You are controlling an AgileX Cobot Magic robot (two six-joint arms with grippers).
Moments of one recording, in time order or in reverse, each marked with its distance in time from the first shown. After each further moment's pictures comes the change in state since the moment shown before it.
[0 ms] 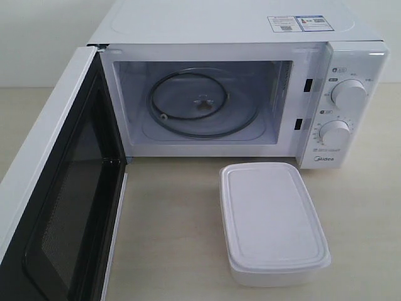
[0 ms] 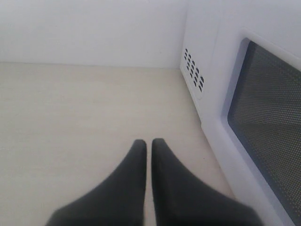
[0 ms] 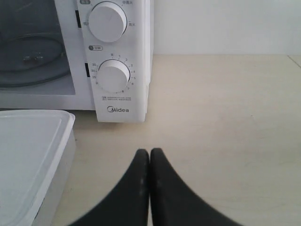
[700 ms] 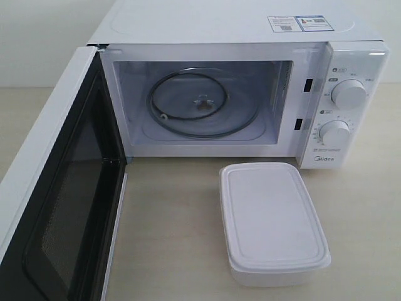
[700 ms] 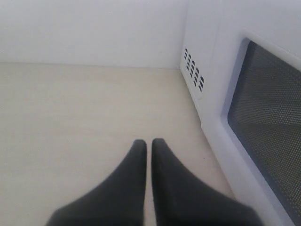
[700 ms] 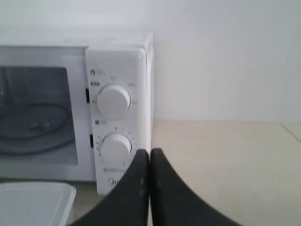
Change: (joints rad) left arm 0.000 0.000 0.000 0.000 0.000 0.000; right arm 0.000 0.000 0.005 -0.009 -0.260 -0.002
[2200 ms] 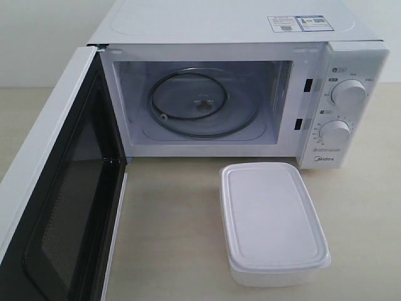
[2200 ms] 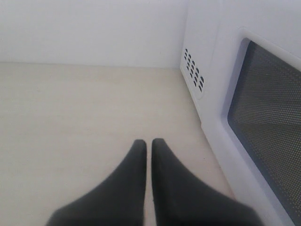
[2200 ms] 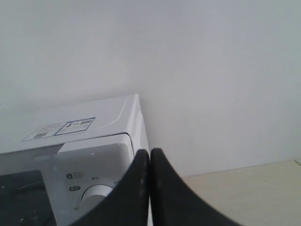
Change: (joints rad) left arm 0.000 0.000 0.000 0.000 0.000 0.000; right arm 0.000 0.747 -0.127 0.115 -0.756 0.071
